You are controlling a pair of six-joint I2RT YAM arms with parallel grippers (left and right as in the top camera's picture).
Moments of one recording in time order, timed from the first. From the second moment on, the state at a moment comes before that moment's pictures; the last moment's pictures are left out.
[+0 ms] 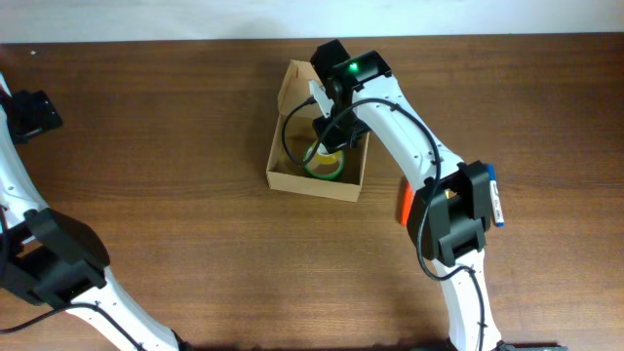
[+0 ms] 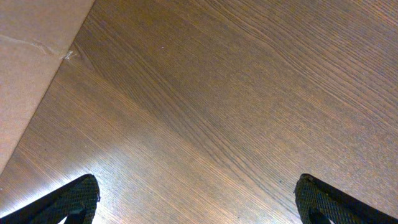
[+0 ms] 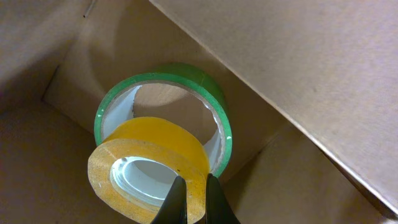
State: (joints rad) left arm 0.54 2.13 2.25 -1.31 -0.19 -0.02; right arm 0.46 2.35 2.22 -1.35 -0.08 -0.03
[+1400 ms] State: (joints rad) left arm 0.54 2.13 2.25 -1.31 -0.19 -0.02; right arm 0.46 2.41 2.22 -1.38 -0.08 -0.03
